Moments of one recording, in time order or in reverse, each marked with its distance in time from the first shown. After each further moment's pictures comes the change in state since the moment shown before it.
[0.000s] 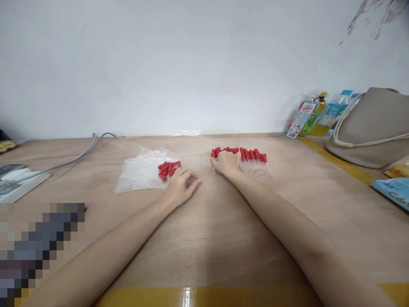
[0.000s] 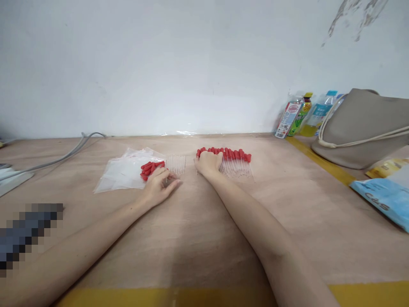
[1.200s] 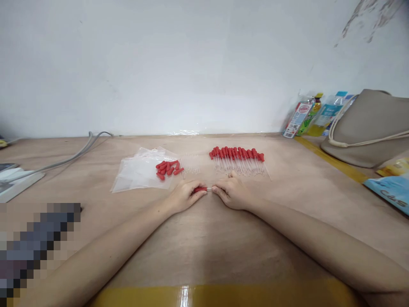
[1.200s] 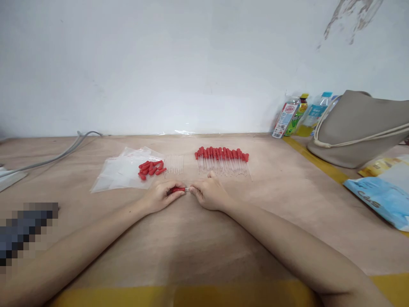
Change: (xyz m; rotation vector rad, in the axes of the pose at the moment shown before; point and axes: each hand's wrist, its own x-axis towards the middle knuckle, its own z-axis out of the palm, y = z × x) left_hand -0.006 0.021 0.001 -0.193 -0.234 0.165; right_hand -0.088 0.035 -0.010 0.239 -0.023 -0.737
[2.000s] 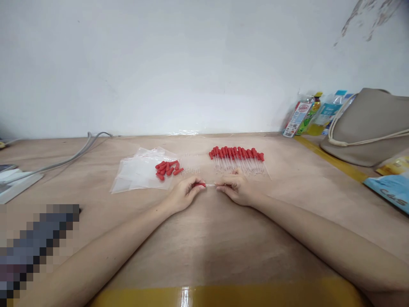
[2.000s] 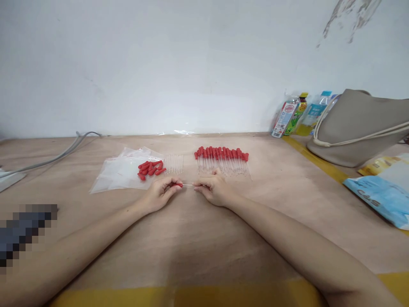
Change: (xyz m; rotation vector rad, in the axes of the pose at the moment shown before) left_hand 0.001 0.005 0.000 -0.256 0.064 -0.173; right_hand -0.010 0.019 -0.001 0.244 0.145 0.001
